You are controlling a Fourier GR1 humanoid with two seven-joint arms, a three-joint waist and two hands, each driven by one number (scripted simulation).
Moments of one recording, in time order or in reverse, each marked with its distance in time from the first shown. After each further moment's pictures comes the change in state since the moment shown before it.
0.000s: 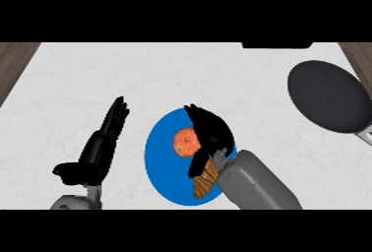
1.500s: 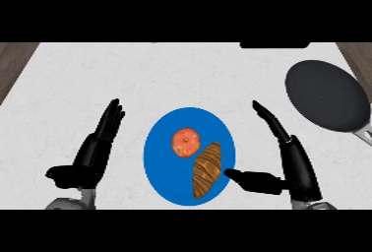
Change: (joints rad) left arm 0.017 0.065 -0.036 -0.012 0.060 0.041 -0.008; right arm 0.474 -0.269 -0.149 -0.534 -0.336 -0.503 -0.539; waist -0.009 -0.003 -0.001
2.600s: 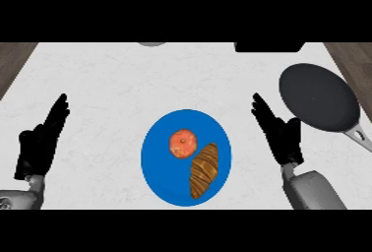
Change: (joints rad) left arm -0.037 0.260 0.129 0.090 -0.058 0.081 0.217; right arm -0.161 0.068 -0.139 0.450 -0.448 0.209 -0.046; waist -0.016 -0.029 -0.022
